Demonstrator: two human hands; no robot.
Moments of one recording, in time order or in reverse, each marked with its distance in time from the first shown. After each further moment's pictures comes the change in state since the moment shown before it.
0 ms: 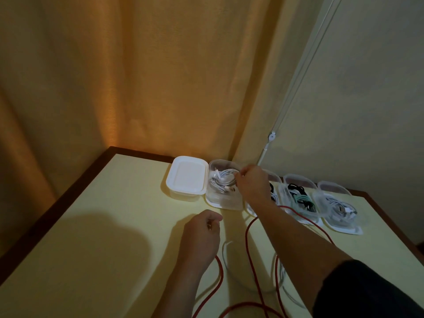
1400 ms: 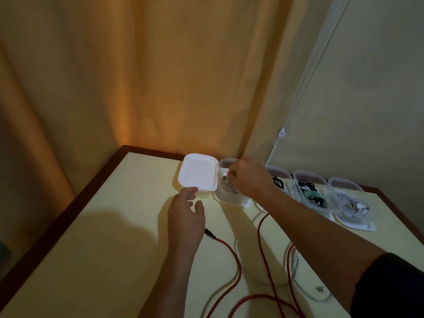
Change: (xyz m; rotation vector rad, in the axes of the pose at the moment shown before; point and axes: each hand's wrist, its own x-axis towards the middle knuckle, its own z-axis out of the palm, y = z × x) left_hand 0.012 -0.002 -0.039 -0.045 0.314 0.048; right_hand -0.016 -0.035 -0.016 -0.538 -0.189 -0.591
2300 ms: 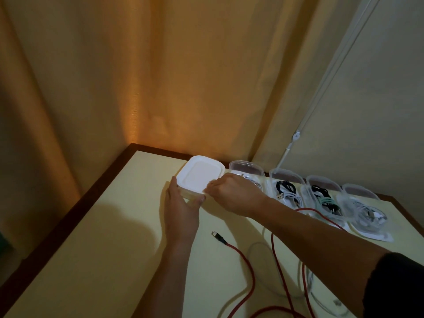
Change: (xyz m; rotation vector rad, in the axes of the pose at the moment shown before) left_hand 0.049 -0.049 -0.001 0.082 0.119 0.049; right_hand -0.008 -0.054 0.014 -0.005 -0.044 -0.571
